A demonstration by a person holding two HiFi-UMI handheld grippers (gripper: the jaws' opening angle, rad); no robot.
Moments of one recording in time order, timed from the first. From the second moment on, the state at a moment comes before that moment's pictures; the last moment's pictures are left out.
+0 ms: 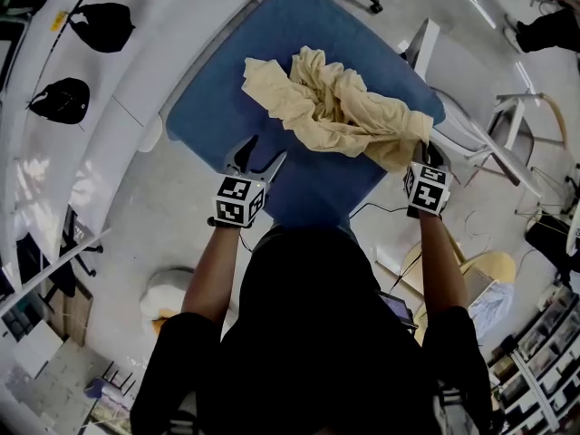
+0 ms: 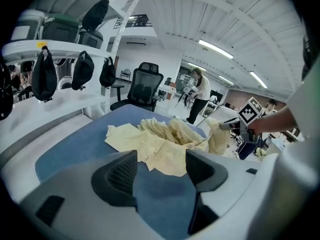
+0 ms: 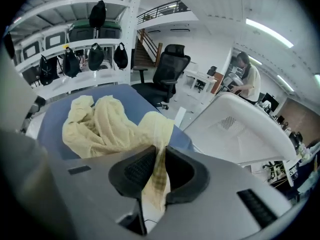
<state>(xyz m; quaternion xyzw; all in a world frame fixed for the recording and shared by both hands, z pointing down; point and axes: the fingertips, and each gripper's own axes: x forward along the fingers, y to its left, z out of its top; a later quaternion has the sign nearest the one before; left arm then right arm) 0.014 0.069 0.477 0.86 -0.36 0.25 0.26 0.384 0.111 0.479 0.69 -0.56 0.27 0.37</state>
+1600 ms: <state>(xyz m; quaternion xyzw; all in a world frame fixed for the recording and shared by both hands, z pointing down) -0.049 0.044 0.510 0.83 -0.39 0.27 0.29 0.164 0.098 0.577 0.41 -0.72 0.33 0.46</state>
